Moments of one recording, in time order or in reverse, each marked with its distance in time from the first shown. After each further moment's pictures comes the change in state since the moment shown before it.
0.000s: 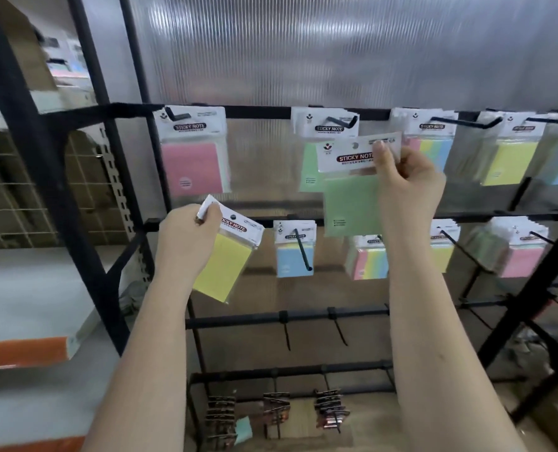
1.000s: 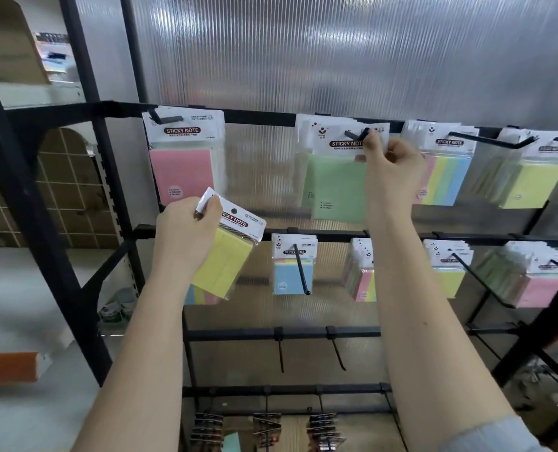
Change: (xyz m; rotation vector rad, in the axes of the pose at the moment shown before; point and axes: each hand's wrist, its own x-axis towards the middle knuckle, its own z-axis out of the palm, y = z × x) left_hand 0.027 0.004 0.023 -0.099 0.086 0.105; right_hand 0.053 0.026 0.045 0.029 0.015 0.090
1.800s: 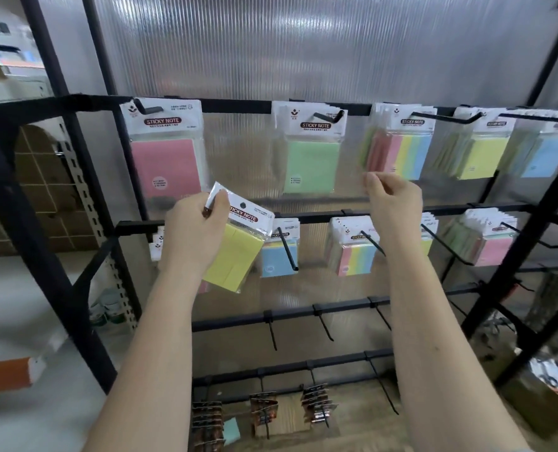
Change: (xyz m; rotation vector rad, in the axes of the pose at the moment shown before) left_hand -0.021 0.014 0.000 -0.116 -0.131 0.040; right_hand -0.037 0.018 -0.065 -0.419 -0.039 0.061
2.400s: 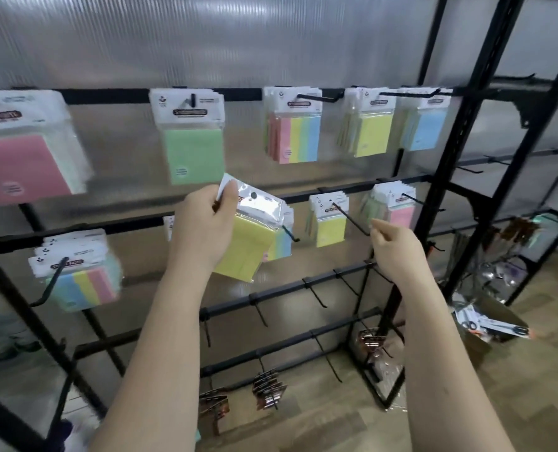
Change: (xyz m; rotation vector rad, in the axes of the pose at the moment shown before) left_hand -0.041 0.093 0.112 -0.095 -0.171 0.054; right_hand -0.009 0.104 -0.156 -0.430 -0.082 0.197
